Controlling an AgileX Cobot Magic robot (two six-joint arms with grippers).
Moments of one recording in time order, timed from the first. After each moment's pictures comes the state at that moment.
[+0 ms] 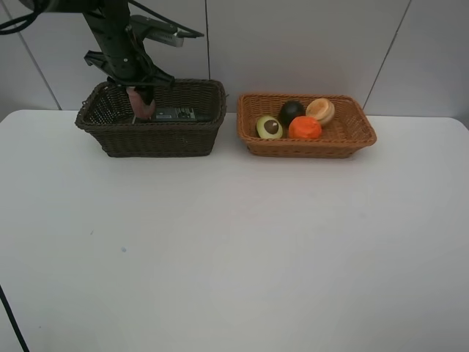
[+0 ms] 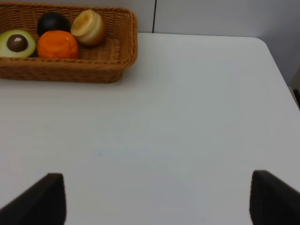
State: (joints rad) left arm -0.30 2.21 -1.86 0.19 0.81 -0.07; right arm -0.19 0.00 -0.52 0.07 1.07 -0.18
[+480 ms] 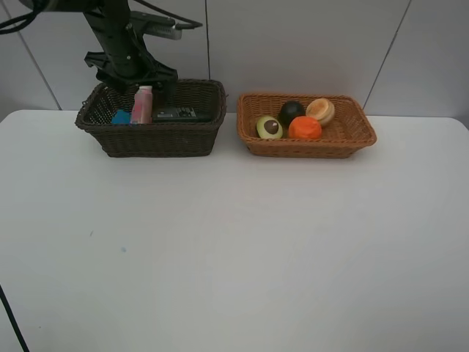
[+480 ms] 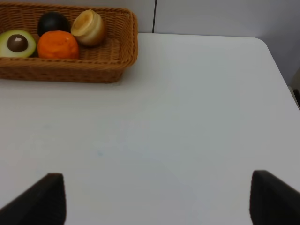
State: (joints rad) left arm -0.30 2.21 -1.86 0.18 0.78 -0.17; right arm -0.19 0.00 -0.52 0.07 1.07 -0.18
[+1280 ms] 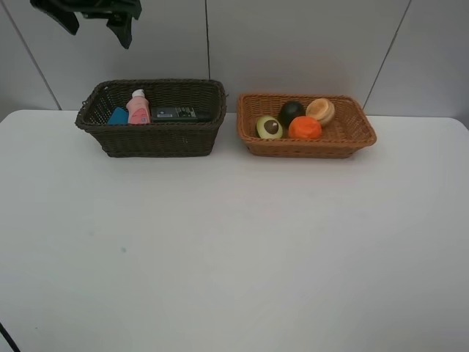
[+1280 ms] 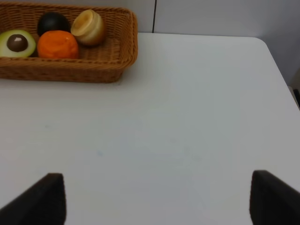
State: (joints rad) left arm -0.30 1.93 -1.86 0.25 0.99 -0.15; right arm -0.19 0.00 -0.52 0.07 1.07 -0.18
